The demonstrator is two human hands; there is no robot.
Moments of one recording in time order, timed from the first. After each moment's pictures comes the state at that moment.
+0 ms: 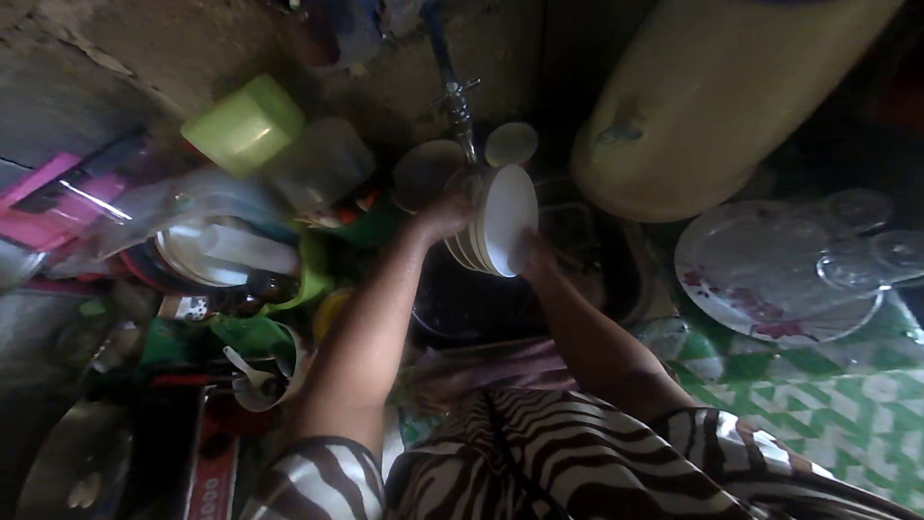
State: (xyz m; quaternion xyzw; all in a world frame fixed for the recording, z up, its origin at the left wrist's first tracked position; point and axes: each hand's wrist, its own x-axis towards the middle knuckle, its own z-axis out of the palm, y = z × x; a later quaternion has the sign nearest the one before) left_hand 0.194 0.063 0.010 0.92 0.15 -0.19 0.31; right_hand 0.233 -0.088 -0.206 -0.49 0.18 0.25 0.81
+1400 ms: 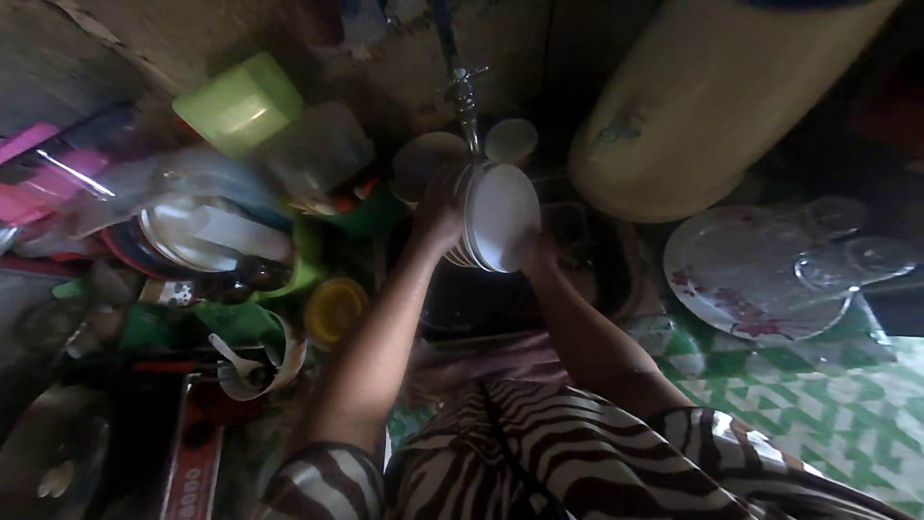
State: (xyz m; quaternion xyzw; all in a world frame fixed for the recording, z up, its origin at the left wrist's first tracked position) left_hand 0.166 0.049 -0.011 0.93 0.25 -0.06 0.25; right_hand 0.231 -0.094 -0.197 -0.63 0.21 0.18 0.73
